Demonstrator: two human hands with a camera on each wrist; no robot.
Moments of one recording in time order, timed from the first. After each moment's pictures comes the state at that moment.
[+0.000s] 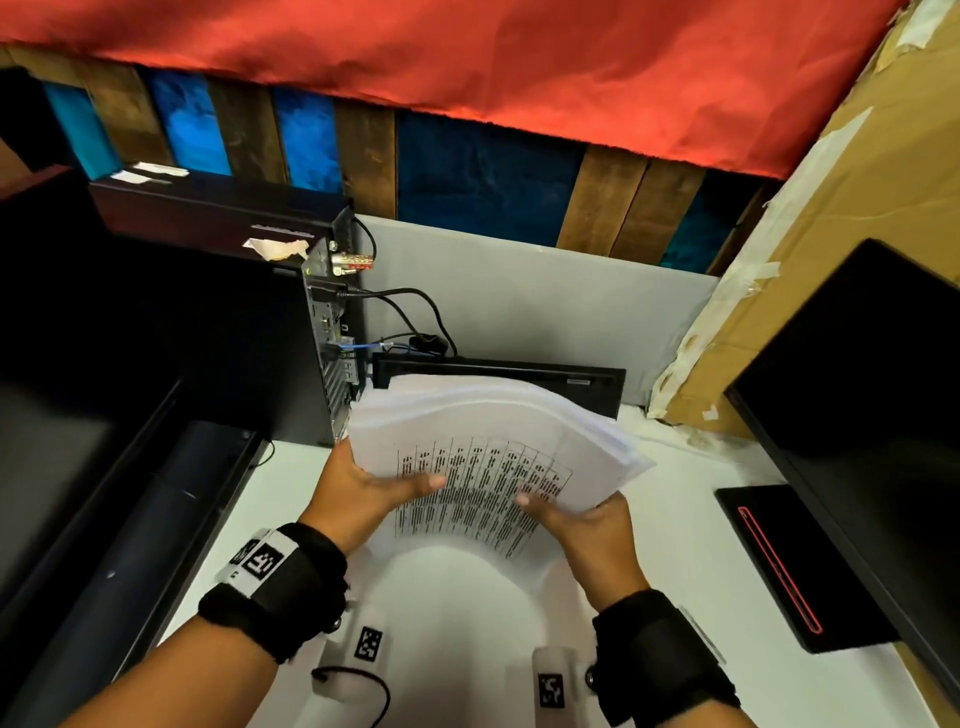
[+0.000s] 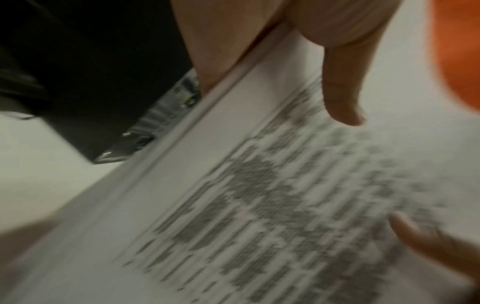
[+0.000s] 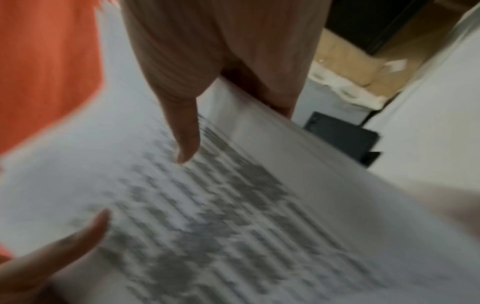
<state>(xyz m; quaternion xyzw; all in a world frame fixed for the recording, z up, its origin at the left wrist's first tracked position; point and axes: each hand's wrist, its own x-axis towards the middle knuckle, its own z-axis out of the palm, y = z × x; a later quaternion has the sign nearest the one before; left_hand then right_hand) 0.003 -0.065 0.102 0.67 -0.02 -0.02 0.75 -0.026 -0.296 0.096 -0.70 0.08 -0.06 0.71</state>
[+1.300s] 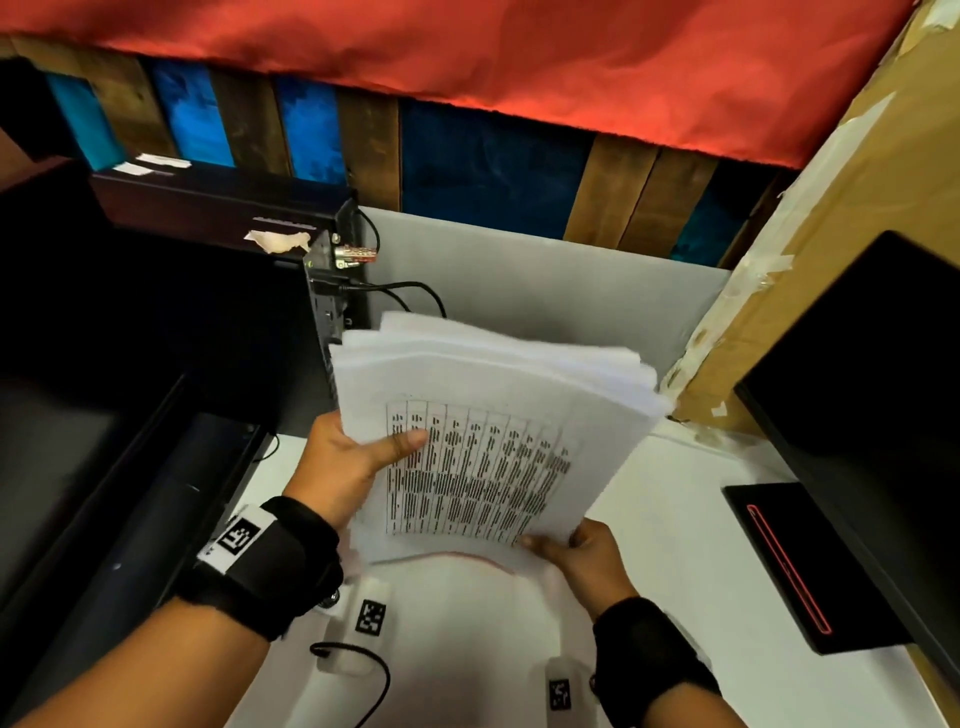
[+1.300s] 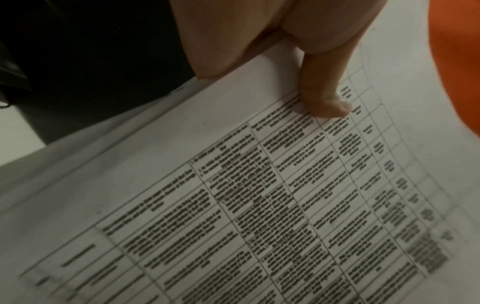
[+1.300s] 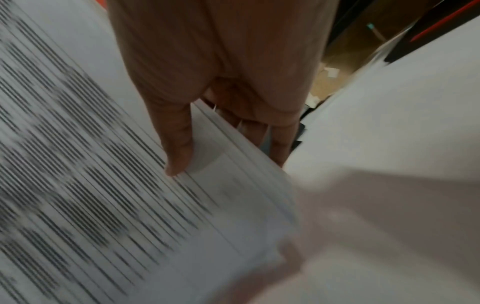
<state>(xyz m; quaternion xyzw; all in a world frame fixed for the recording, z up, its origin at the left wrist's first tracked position) 0.011 -0.061 0.120 0.63 -0.01 0.04 0.77 -0.025 -0.316 0.031 -0.74 0.15 0.08 0.65</state>
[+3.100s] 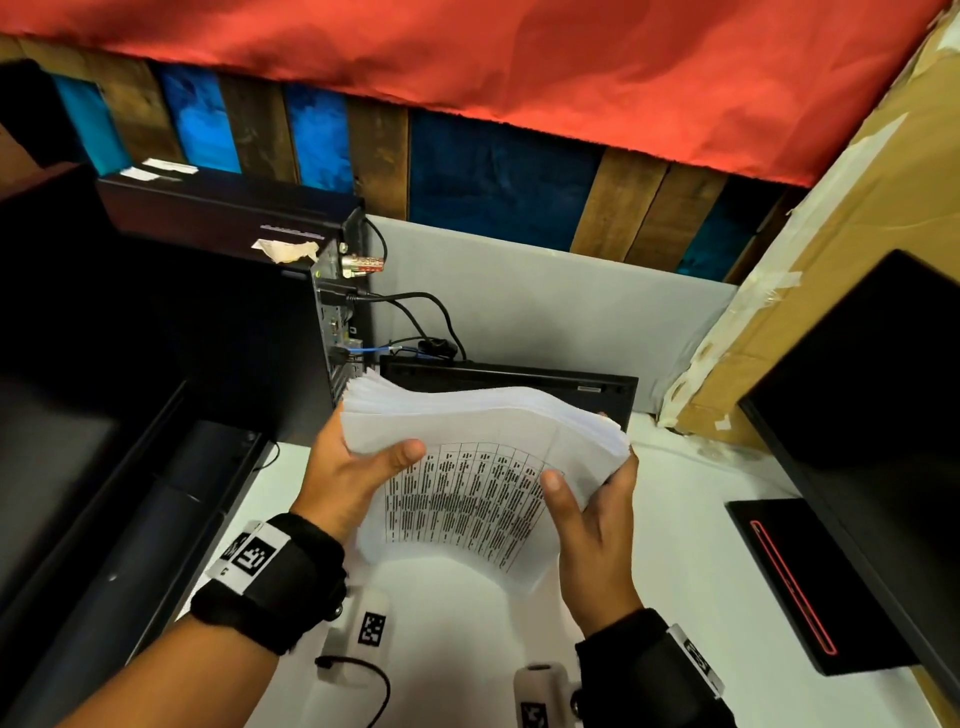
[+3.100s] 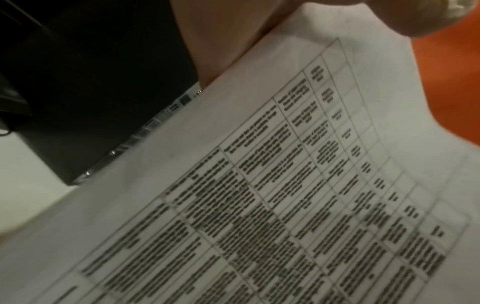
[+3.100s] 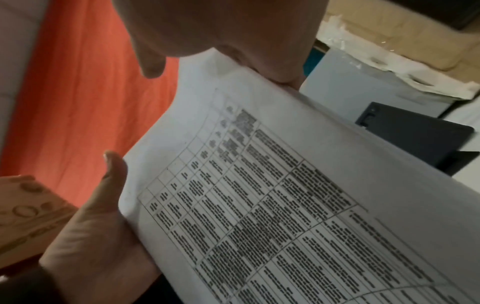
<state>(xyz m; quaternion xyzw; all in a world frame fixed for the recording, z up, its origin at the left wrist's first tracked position) 0.018 -0.056 0.119 0.60 -0.02 0.07 0.80 -0.025 -0.270 0.115 -0.68 -0.02 -0.18 0.71</state>
